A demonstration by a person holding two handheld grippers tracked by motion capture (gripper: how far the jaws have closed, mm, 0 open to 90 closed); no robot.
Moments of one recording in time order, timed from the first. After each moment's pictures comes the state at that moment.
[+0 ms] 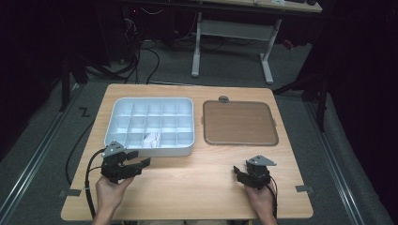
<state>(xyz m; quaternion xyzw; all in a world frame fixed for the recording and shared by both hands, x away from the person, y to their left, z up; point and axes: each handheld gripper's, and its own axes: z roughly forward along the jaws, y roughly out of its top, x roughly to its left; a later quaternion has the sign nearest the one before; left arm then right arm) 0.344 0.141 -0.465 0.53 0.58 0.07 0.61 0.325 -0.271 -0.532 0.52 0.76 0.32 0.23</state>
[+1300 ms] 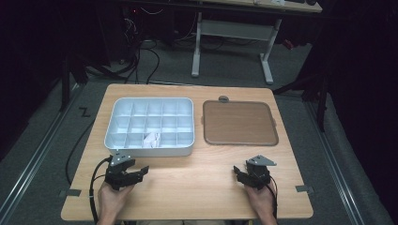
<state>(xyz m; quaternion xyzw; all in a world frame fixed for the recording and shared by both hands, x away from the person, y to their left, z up) 0.346 0.140 -0.518 0.55 0.59 0.13 0.57 0.325 -0.272 -0.532 0.52 0.76 0.32 0.23</state>
